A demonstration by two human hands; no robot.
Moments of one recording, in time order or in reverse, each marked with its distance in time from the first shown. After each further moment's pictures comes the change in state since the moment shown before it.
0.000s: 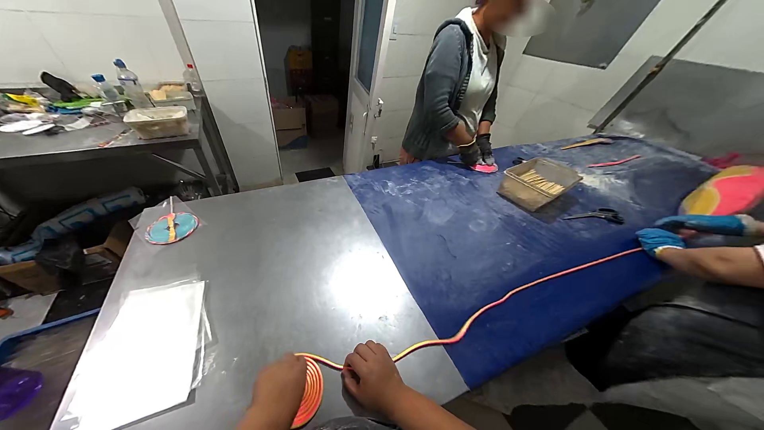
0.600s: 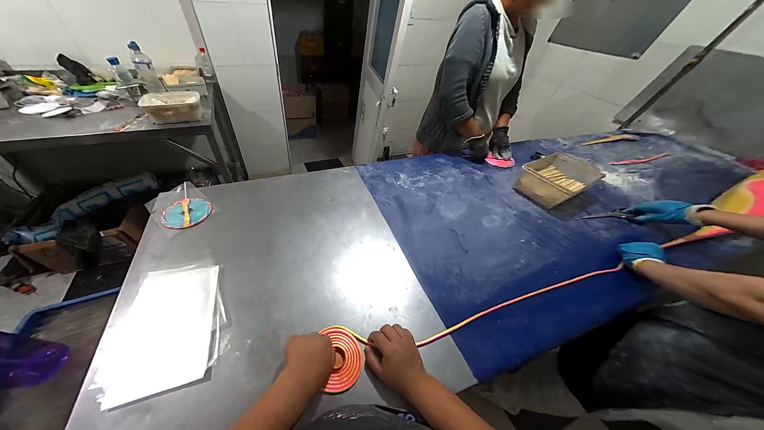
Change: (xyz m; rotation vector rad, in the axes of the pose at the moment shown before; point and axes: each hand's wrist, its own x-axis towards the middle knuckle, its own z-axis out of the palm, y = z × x) left_hand 0.017 0.021 -0.017 0.000 0.016 0.076; right_hand -0.006 0.023 -0.007 -0.093 0.036 0.141
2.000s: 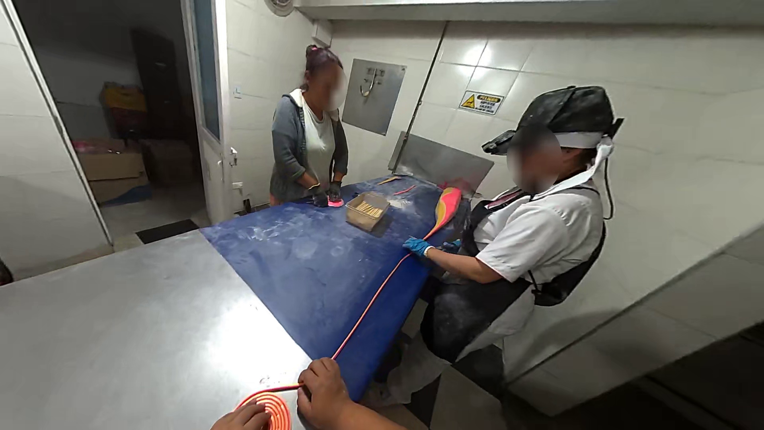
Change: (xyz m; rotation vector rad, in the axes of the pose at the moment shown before) left_hand 0.095 0.050 0.041 -0.224 0.544 0.985; right_hand -0.030 0.083 -0.045 -0.021 -0.098 0.389
